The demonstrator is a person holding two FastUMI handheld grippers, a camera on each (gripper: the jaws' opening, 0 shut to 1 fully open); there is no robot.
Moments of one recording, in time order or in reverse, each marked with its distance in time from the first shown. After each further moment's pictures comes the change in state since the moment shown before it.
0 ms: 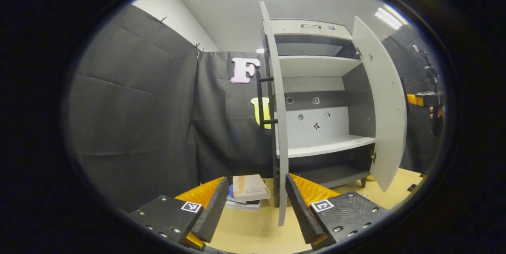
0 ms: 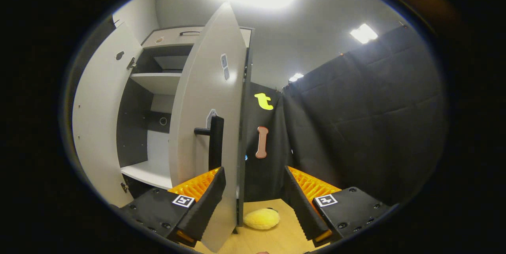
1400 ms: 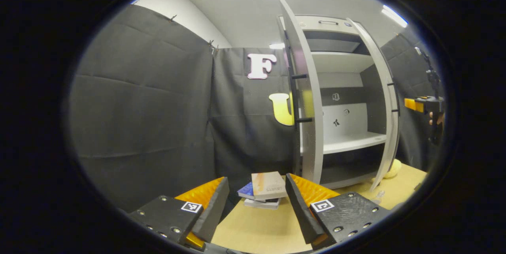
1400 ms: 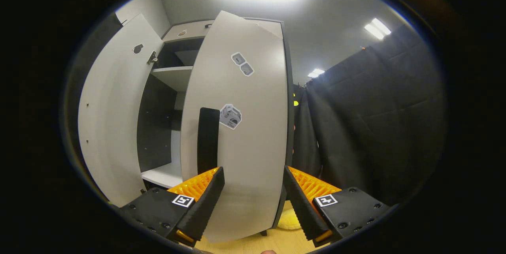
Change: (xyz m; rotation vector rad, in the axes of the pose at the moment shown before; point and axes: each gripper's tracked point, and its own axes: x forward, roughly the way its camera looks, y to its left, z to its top) left arm 0.015 0.053 0.007 -0.008 0.035 0.096; right arm 0.022 0.085 -0.016 0.024 0.030 0.123
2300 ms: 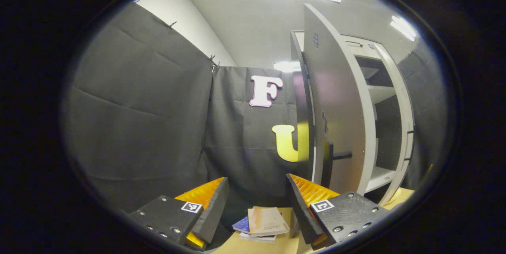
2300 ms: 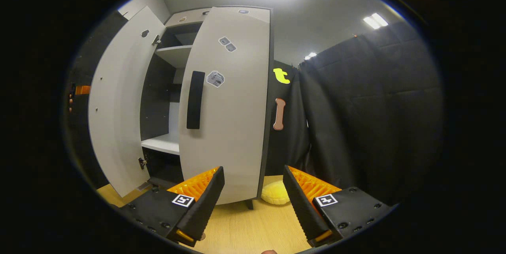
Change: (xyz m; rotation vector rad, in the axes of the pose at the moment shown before) left arm 0.125 0.023 0.138 -0.058 -0.153 -0.001; right arm -0.087 -0.042 -0.066 -0.019 0.152 -0.037
